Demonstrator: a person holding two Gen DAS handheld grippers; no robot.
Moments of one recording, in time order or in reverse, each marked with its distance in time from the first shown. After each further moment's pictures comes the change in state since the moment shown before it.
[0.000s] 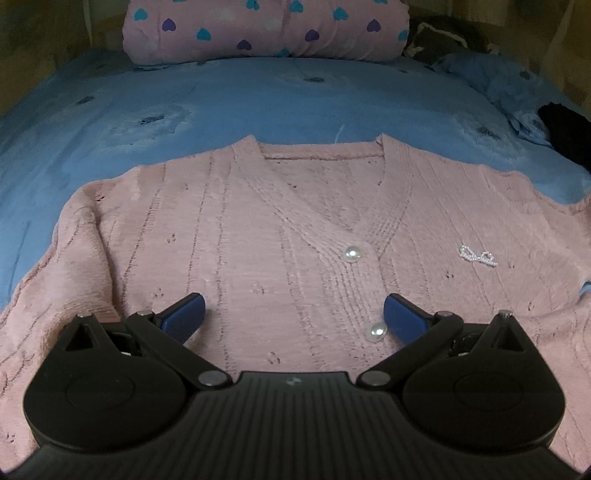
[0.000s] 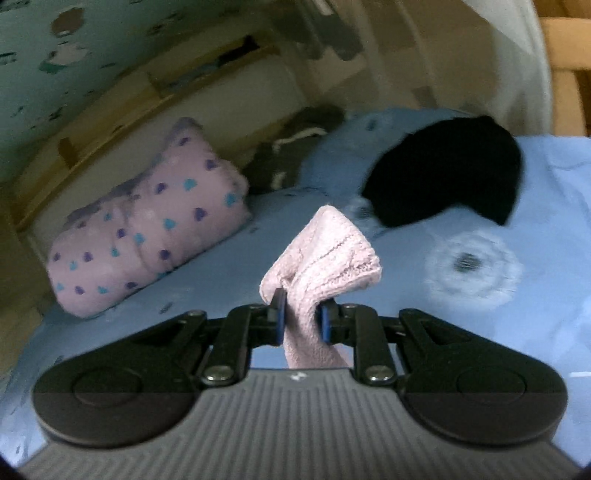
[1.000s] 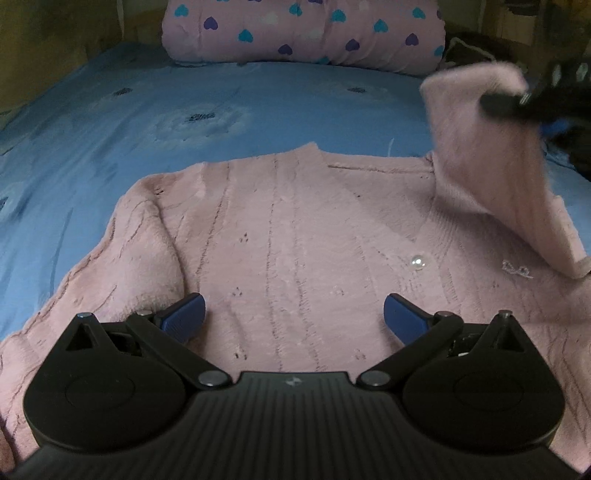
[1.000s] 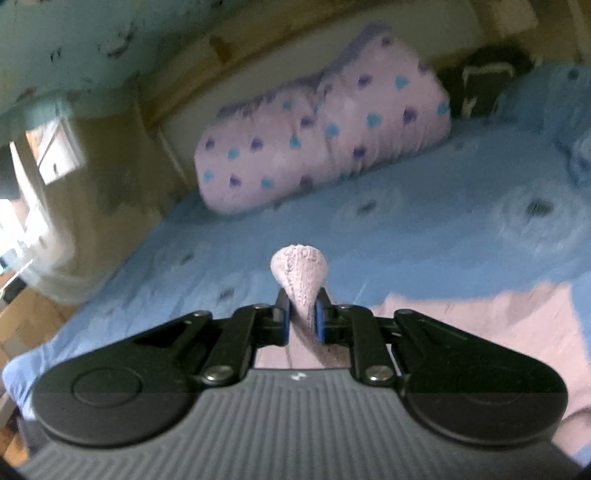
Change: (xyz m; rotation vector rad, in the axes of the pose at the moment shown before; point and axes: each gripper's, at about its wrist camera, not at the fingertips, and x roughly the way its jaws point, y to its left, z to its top) left arm -0.014 0.046 -0.001 -0.062 -0.011 0.064; right arm 0.042 0.231 -0.132 -0.170 0.273 0.393
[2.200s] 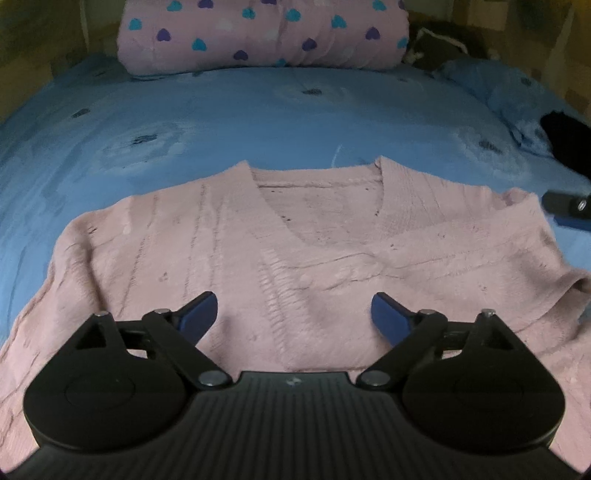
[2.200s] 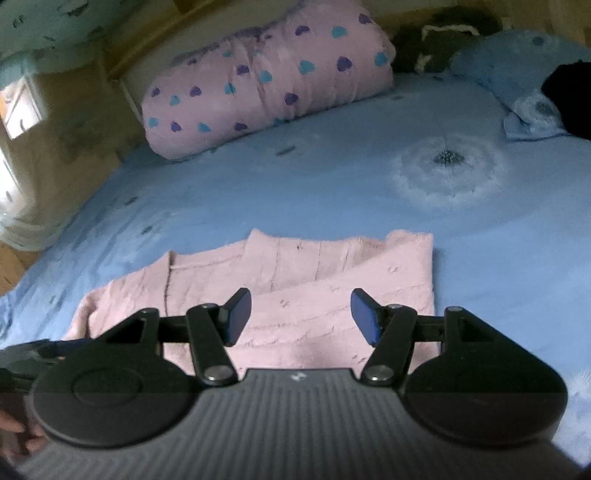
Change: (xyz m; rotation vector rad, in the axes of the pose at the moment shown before) left arm 0.020 -0.061 0.028 0.081 0.005 -0.053; right arm -0.046 -0.125 0.007 -0.036 0.124 -0.091
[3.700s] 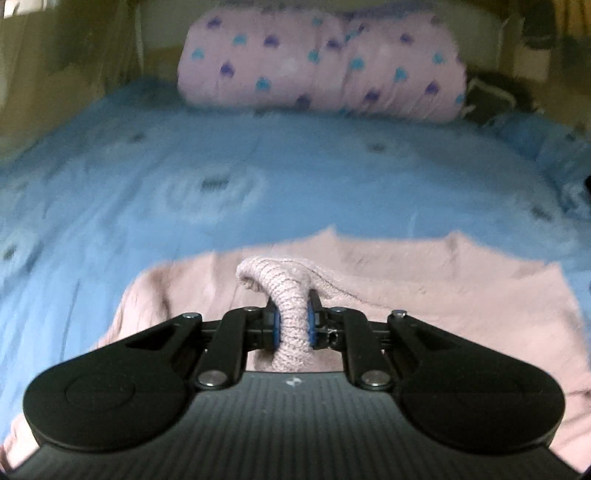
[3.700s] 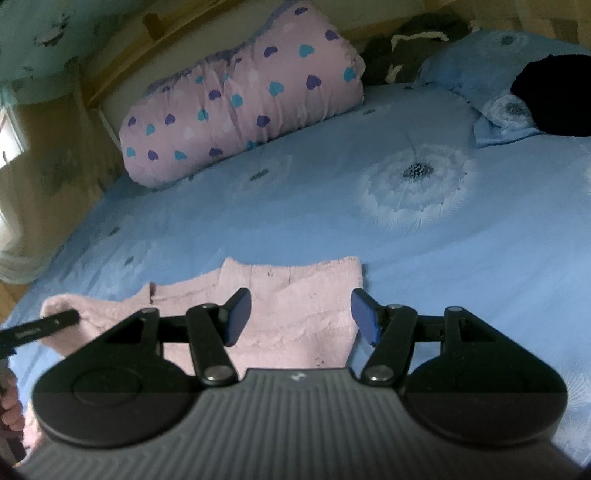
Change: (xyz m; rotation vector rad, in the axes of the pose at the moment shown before) left arm -0.014 0.060 0.025 -0.115 -0.121 0.121; right arm 0.003 -0.016 0.001 0.058 -0.020 -0.085
